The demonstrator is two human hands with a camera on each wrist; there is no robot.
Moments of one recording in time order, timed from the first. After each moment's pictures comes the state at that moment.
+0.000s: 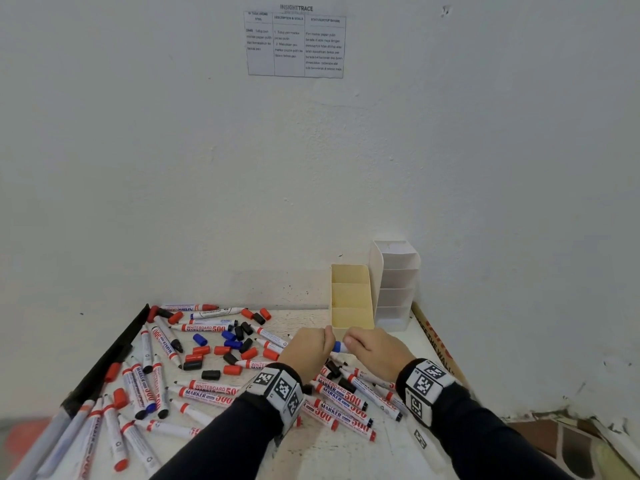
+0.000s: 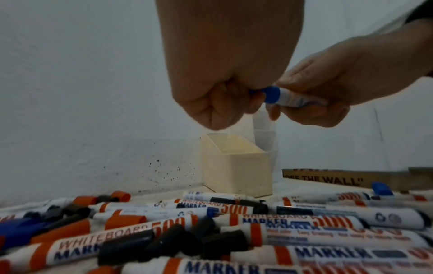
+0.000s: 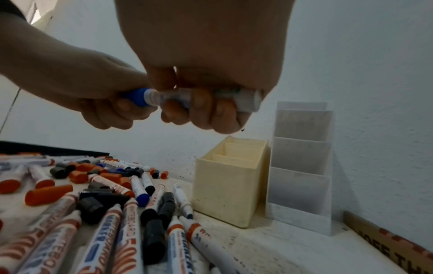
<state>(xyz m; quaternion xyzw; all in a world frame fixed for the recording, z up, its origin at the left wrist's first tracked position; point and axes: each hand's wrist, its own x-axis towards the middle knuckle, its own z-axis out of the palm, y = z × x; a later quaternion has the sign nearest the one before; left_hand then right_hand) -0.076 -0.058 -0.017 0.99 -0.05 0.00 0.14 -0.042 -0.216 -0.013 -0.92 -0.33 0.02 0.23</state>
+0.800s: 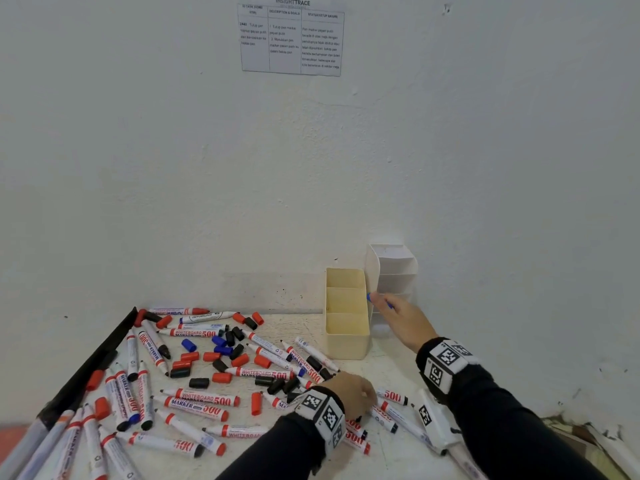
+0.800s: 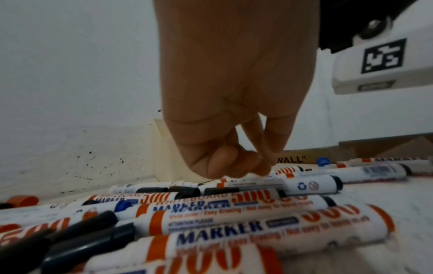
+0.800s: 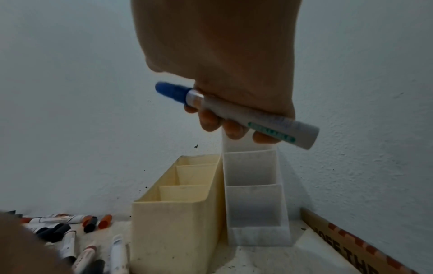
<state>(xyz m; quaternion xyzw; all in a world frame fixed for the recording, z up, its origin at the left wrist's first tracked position) -0.070 -0.120 -0.040 0.95 -0.09 -0.23 0.21 0.003 -0.249 0.013 -0.90 -0.14 -0.01 0.42</state>
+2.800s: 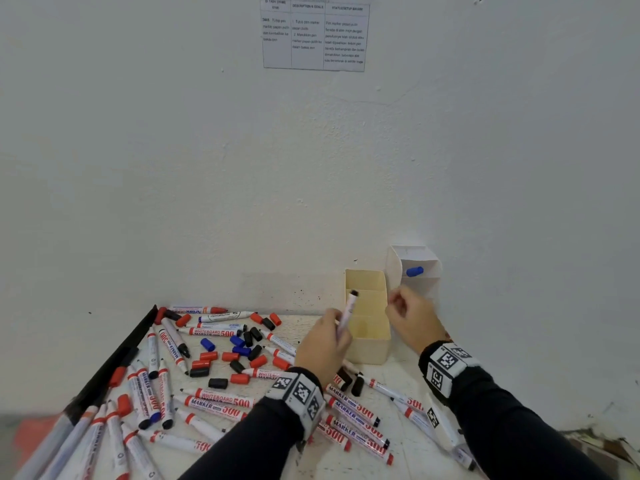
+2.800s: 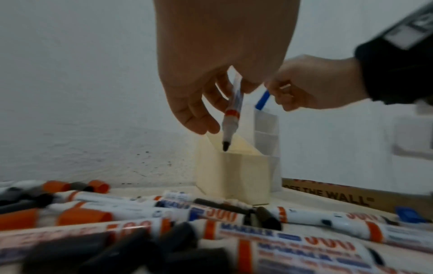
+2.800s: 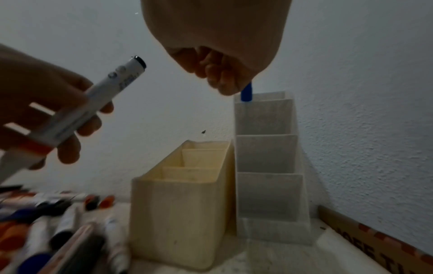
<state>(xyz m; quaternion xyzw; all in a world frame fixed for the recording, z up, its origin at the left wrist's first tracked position) -0.047 -0.058 -0.030 0.91 -0.01 0.14 0.40 0.013 -0.221 0.007 -0.86 -0.21 -0.18 0.43</state>
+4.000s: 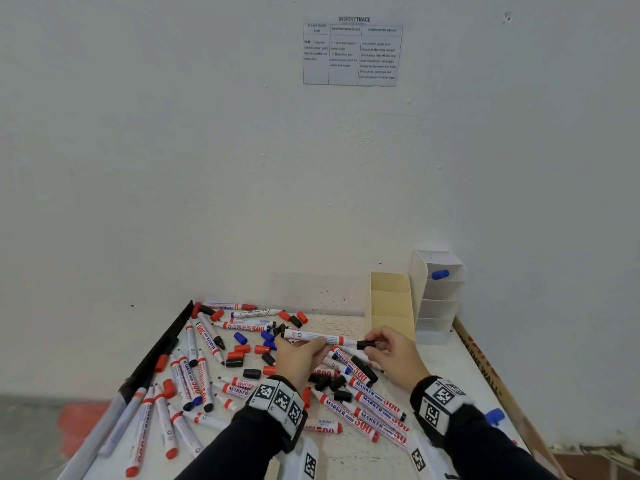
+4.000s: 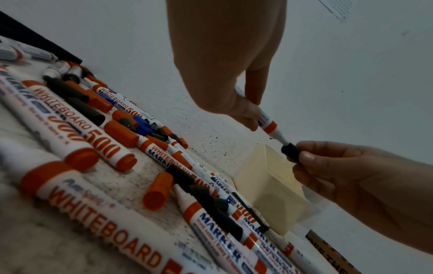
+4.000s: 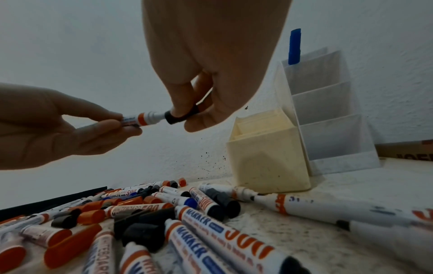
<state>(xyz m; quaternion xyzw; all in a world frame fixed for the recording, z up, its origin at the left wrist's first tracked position) -0.100 0.001 -0.027 0.42 0.23 0.12 0.87 -0.040 -0.167 -0.033 -0.85 -0.18 0.03 0.49</state>
